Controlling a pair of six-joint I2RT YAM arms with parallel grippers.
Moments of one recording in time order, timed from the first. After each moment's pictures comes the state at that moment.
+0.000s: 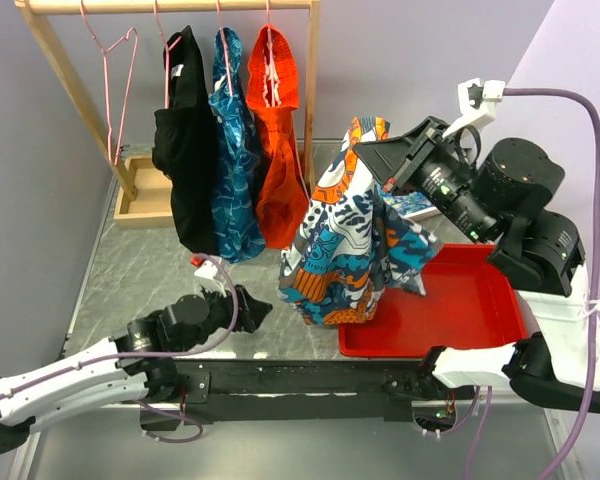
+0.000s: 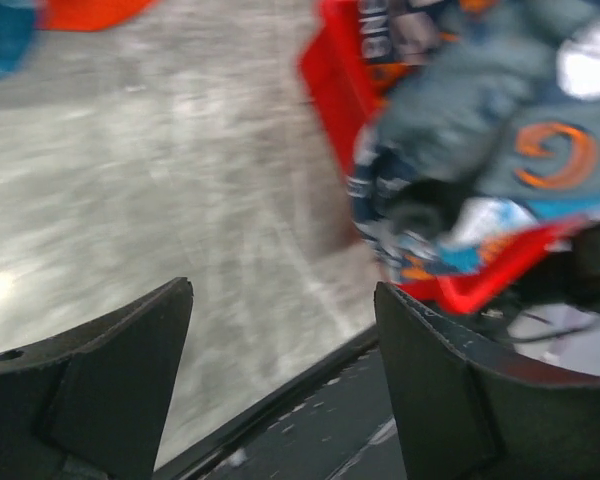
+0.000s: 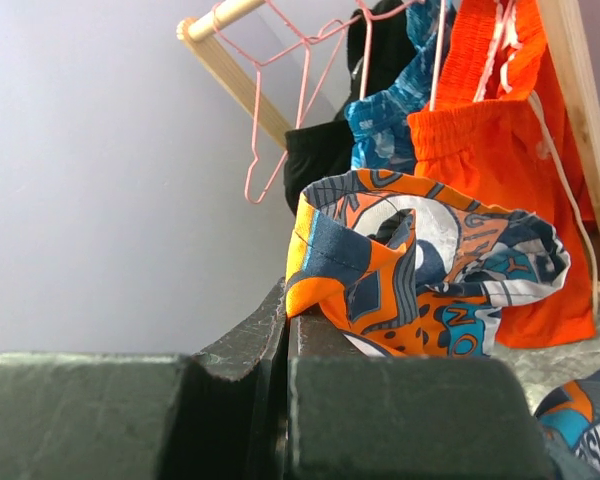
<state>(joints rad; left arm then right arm) -1.11 0.52 0.45 -0.32 -0.38 -0.73 0.88 1.20 2.02 -0.76 0.26 0.62</state>
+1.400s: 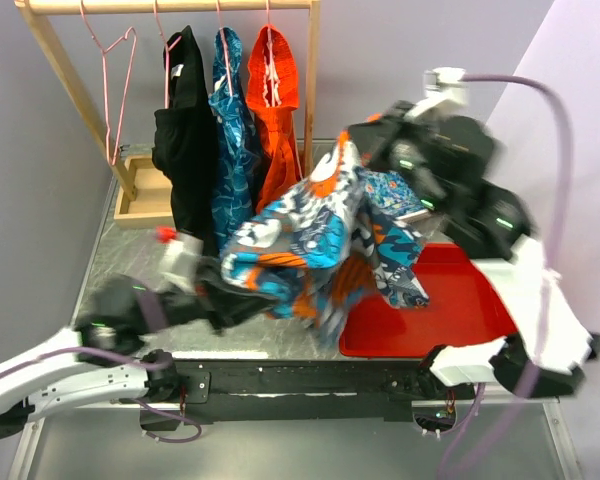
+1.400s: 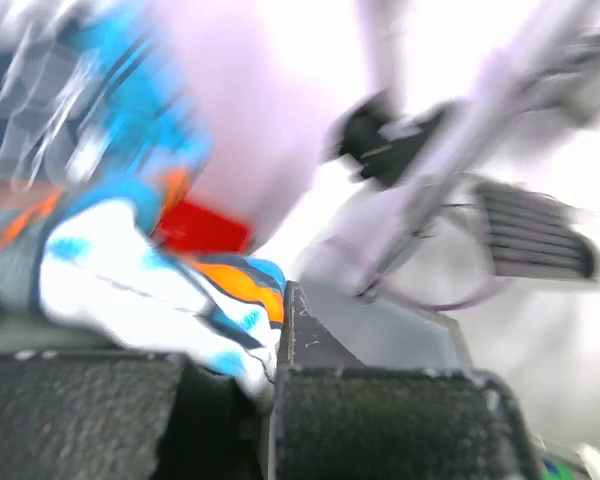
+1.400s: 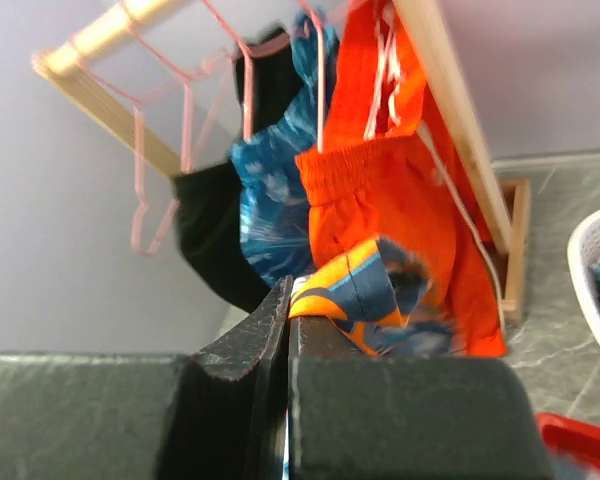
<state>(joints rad) -1.19 0.58 0.78 0.07 0.14 -0.53 0.76 1.30 1.95 -0.68 0.34 0.56</state>
